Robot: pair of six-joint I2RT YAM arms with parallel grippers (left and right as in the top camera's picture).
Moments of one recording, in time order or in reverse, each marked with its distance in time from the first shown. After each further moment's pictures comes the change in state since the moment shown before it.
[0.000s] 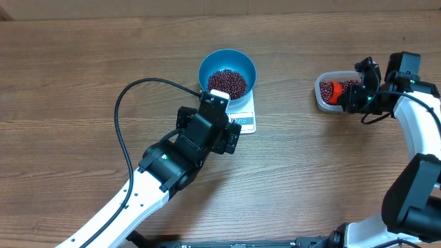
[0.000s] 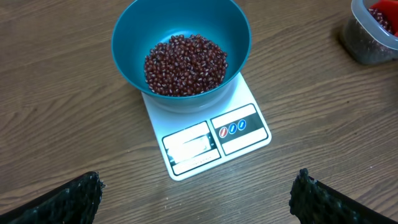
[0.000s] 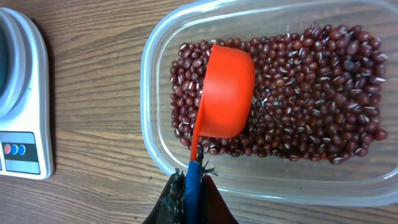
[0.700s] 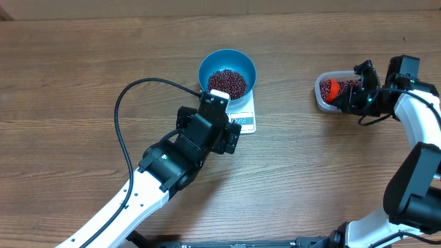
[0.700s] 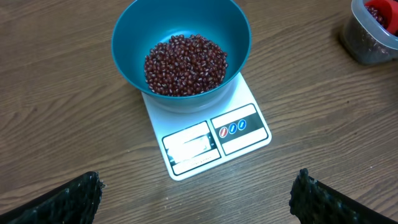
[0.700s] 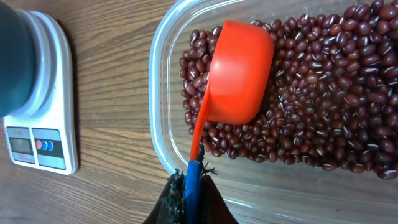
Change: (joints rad) left arm 0.000 0.000 0.000 0.000 0.000 0.000; right arm -0.031 0.060 0.001 -0.002 -0.127 0.000
